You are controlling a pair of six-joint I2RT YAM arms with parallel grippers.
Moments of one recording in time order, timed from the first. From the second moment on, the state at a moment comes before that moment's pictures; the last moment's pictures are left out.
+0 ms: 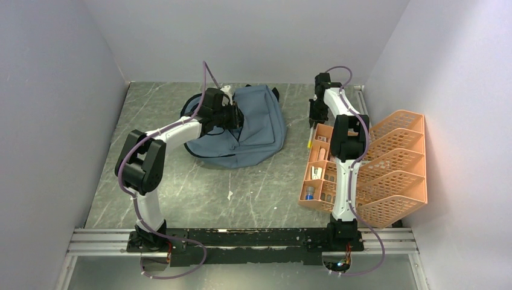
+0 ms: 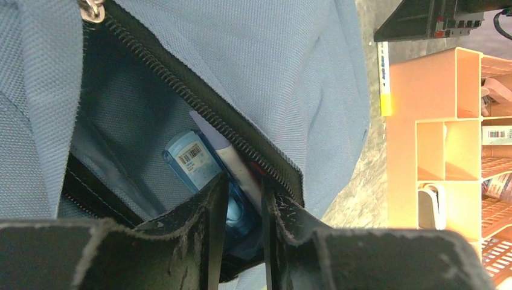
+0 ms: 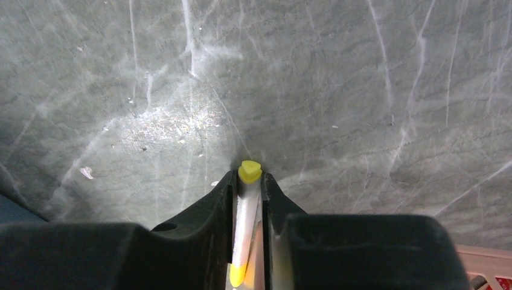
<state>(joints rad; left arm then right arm) -0.48 1.87 1.29 -0.03 0.26 -0.47 0.03 2.41 2.07 -0.97 0.01 0.15</state>
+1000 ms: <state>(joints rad) -0.48 1.33 1.13 -0.13 0.05 -0.39 0.27 1.85 1.67 -0.44 -0.25 0.30</state>
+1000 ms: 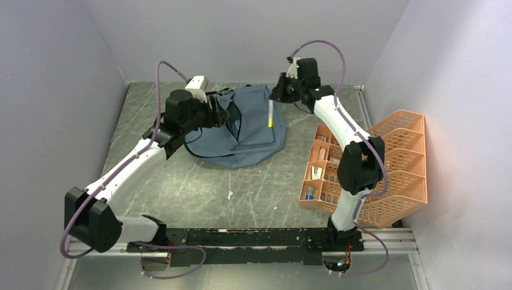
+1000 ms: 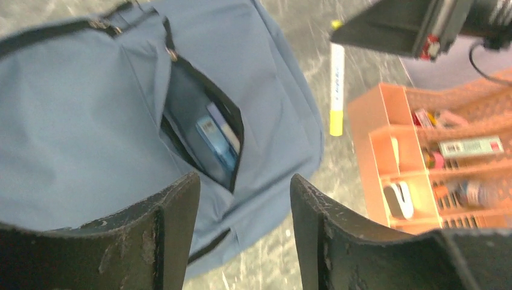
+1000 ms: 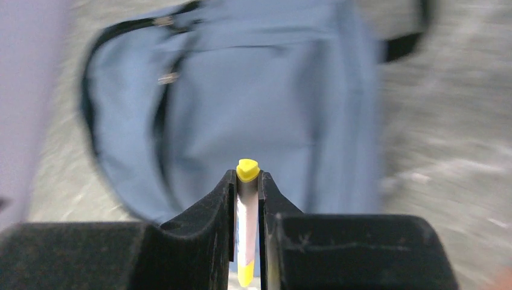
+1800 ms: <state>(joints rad) -0.47 1.22 0.95 0.00 0.31 -0.42 0.52 1.83 1.40 0.25 -0.79 0.74</state>
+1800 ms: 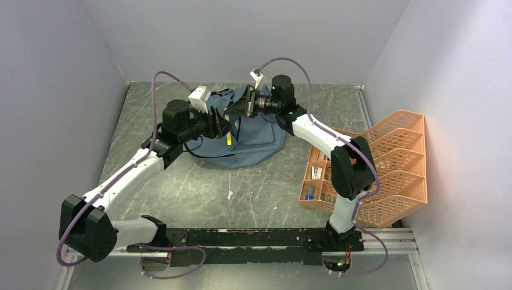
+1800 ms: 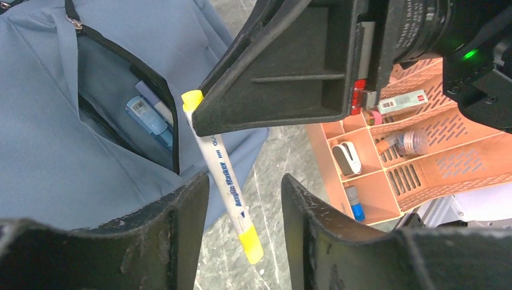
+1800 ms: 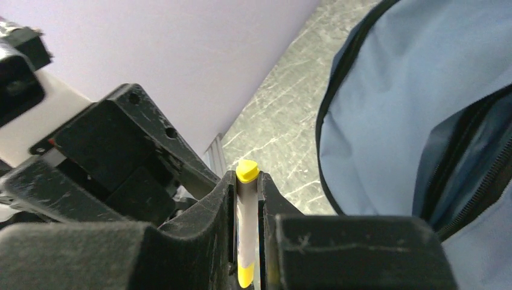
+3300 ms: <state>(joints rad) -0.35 1.26 0.85 -0.13 0.15 -0.46 0.67 2.01 1.77 -0.43 0.08 0.30</state>
